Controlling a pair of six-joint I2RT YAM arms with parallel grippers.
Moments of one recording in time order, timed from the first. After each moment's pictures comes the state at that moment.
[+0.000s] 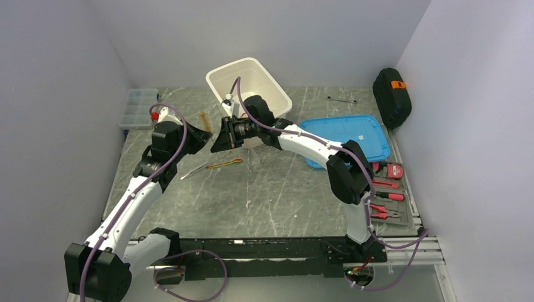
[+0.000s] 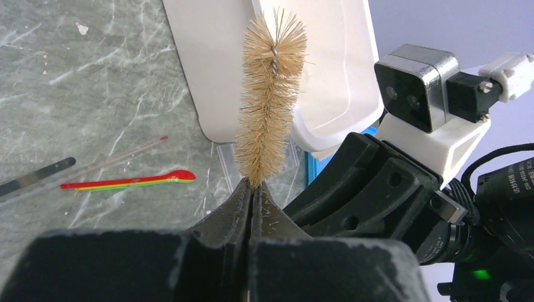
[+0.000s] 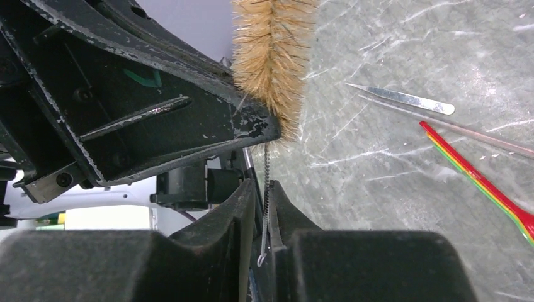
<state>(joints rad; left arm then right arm) -0.25 1.00 0.80 -0.15 0.06 -0.88 0.77 2.00 1.61 -0.02 -0.77 0.63</state>
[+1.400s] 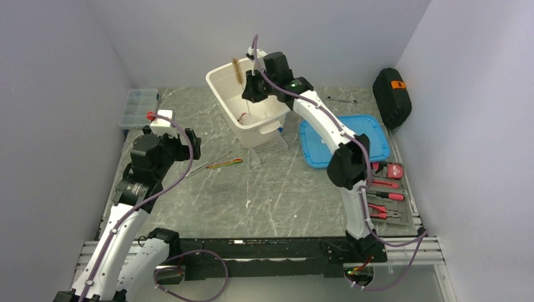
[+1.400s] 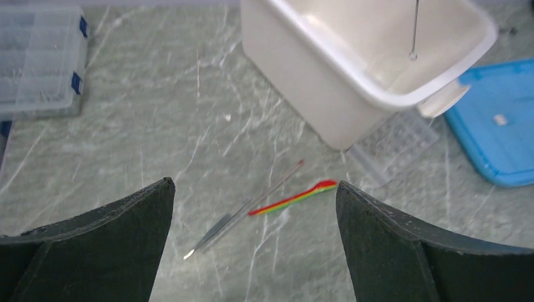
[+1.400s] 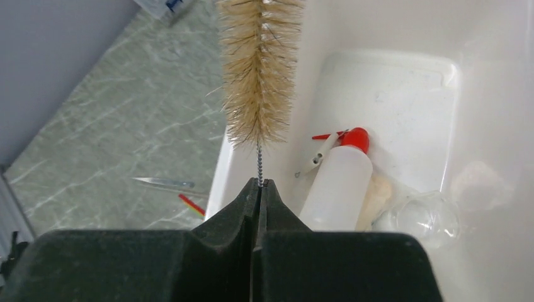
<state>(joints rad) -0.23 0.72 0.83 -0.32 -0.05 -0.14 0.57 2.11 2.17 -0.52 -0.33 0.17</state>
